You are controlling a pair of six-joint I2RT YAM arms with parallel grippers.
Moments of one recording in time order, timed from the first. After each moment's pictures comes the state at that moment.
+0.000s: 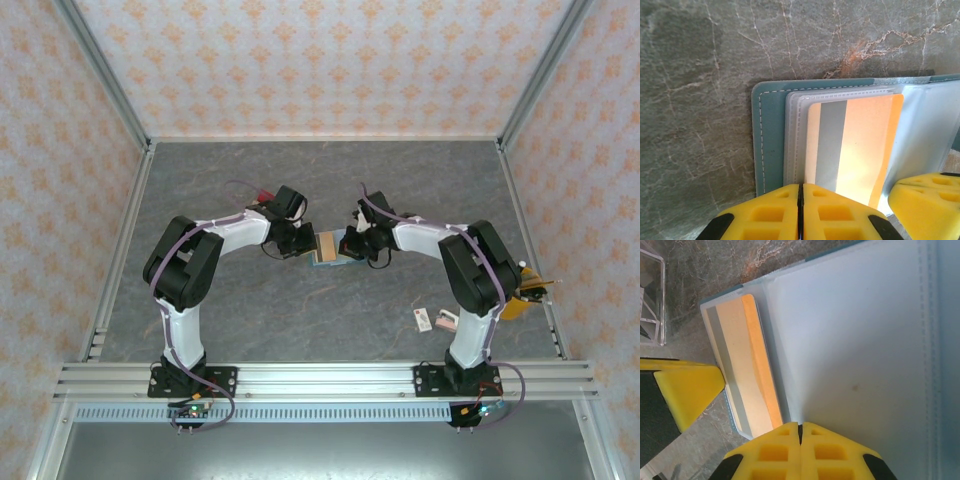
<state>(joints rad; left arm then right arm) -0.45 1.93 1.19 -0.39 0.34 -0.76 0.49 1.84 1.05 -0.28 -0.46 0.69</state>
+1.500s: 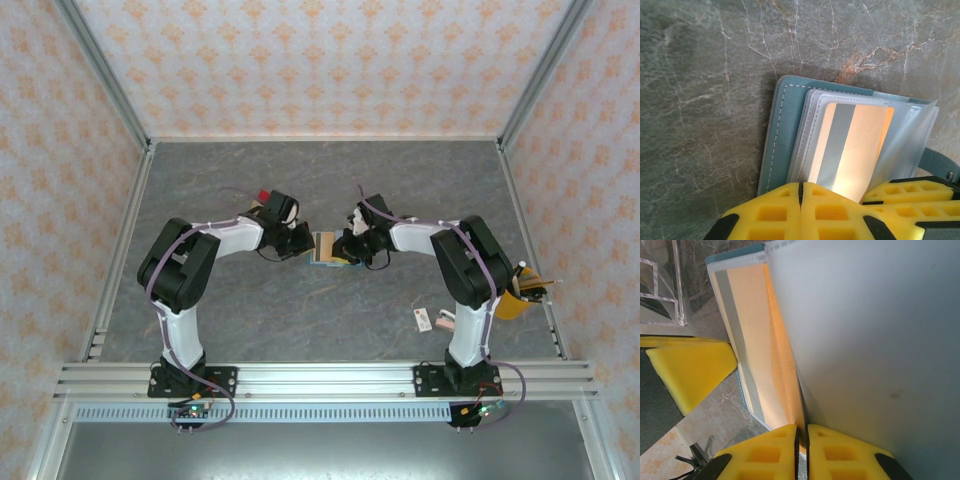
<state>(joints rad) -0.42 1.90 1.07 -0.19 0.41 -0.82 0.48 1.91 1.05 -0.20 -0.63 0.73</state>
